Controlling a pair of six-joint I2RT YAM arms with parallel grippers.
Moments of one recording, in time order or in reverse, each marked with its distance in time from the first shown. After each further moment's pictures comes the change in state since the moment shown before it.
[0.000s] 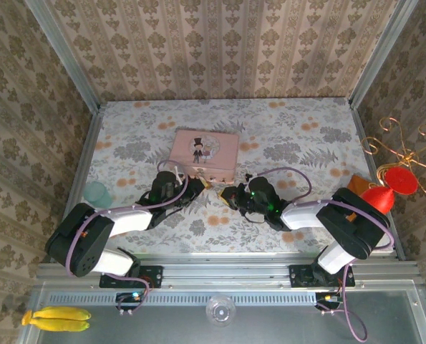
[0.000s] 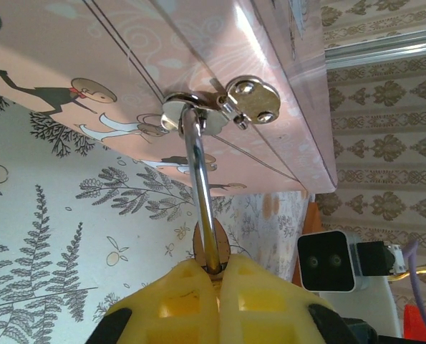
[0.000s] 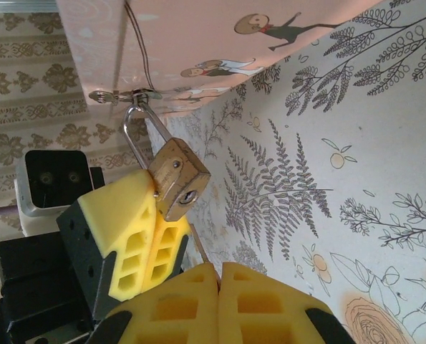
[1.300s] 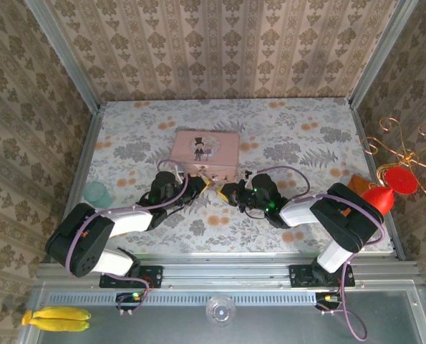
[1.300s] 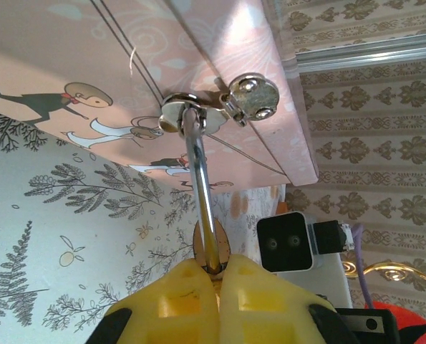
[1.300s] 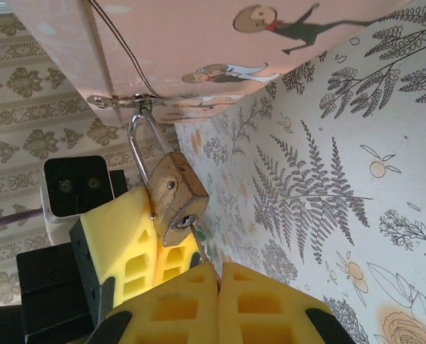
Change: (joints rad) left arm -0.010 0.000 -0.006 0.079 0.016 -0.070; right arm -0.051 0.059 0.006 0.123 -0.099 0.050
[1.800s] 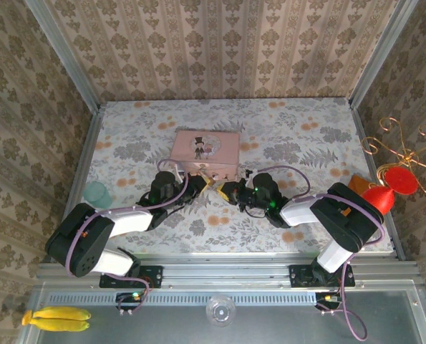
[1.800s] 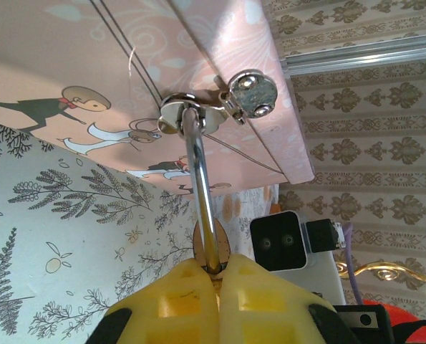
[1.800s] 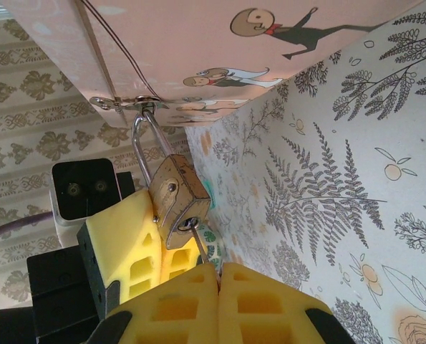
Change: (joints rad) left arm -0.004 0.000 0.000 0.022 -0.005 -0.007; right arm -0.011 0.001 0.000 0.025 -0.007 0.022
